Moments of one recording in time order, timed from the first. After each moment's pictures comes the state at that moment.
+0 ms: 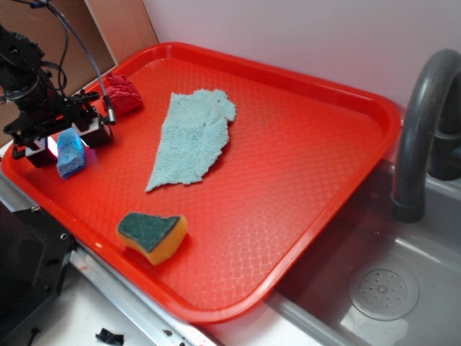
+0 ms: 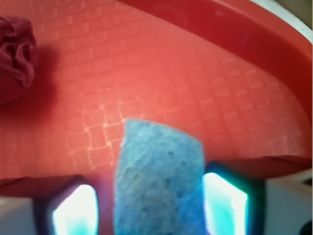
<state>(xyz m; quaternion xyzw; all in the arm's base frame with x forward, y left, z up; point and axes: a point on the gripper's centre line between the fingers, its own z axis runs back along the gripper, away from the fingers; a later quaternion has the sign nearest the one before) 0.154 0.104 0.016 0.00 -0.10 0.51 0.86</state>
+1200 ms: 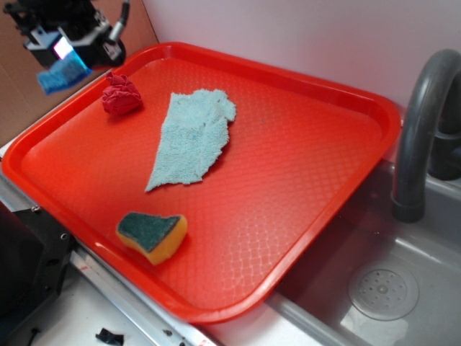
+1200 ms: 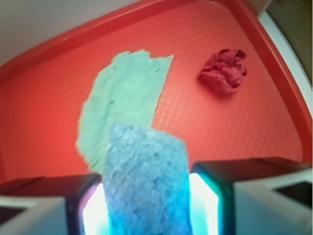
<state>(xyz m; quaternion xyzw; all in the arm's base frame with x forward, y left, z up) 0.187 -0.008 0.165 -0.06 -0.09 0.19 0.98</state>
